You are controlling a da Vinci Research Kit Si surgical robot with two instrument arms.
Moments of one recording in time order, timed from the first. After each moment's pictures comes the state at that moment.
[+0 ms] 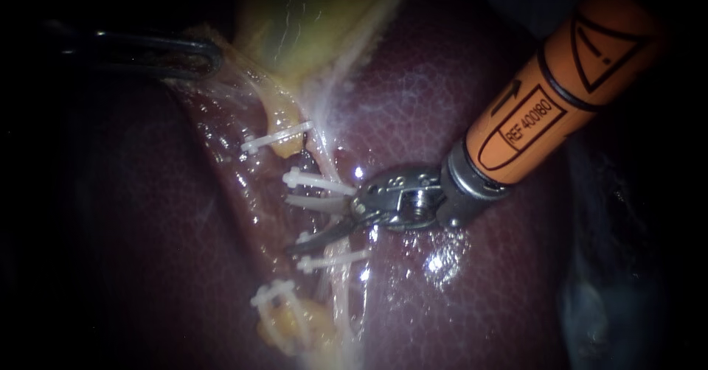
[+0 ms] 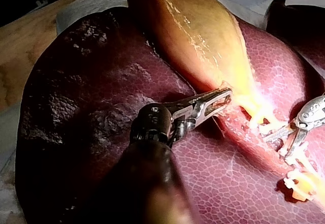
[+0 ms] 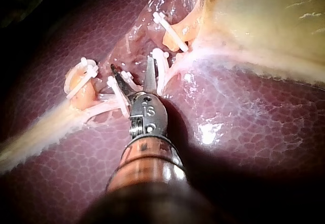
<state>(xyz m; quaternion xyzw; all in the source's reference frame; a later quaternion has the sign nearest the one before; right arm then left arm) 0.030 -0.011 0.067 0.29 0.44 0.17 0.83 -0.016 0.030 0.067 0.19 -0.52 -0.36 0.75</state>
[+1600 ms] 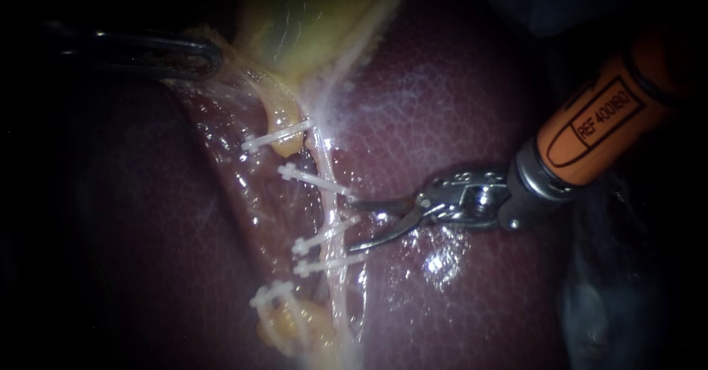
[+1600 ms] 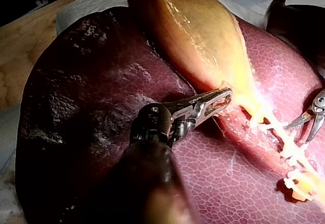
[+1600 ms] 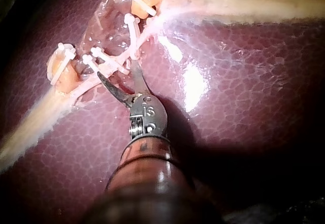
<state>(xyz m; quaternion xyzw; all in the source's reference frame) 0.023 -0.011 0.067 0.42 0.42 0.19 0.78 -0.016 0.030 0.067 0.19 -0.52 -0.36 0.75</state>
